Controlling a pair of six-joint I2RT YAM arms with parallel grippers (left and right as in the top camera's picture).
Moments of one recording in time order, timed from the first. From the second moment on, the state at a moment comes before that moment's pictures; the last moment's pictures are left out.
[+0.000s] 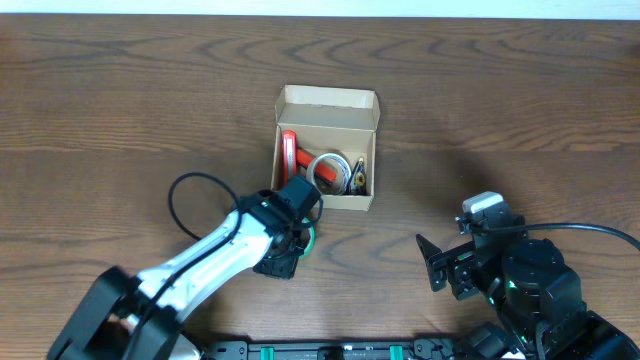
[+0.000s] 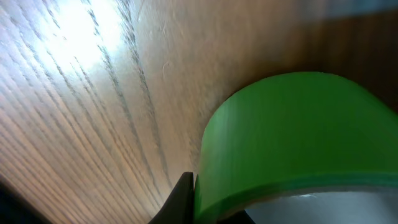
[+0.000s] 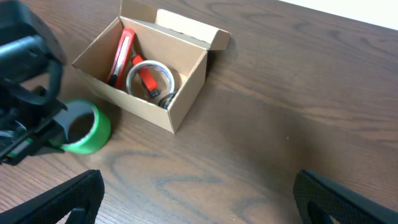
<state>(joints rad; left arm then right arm) -0.69 1.51 0.82 -0.72 0.18 -1.94 0.59 0.58 0.95 -1.01 0.17 0.13</state>
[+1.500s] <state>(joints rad) -0.59 1.88 1.40 -0.83 0.13 -1.61 0.59 0.58 0.95 -1.01 0.17 0.13</state>
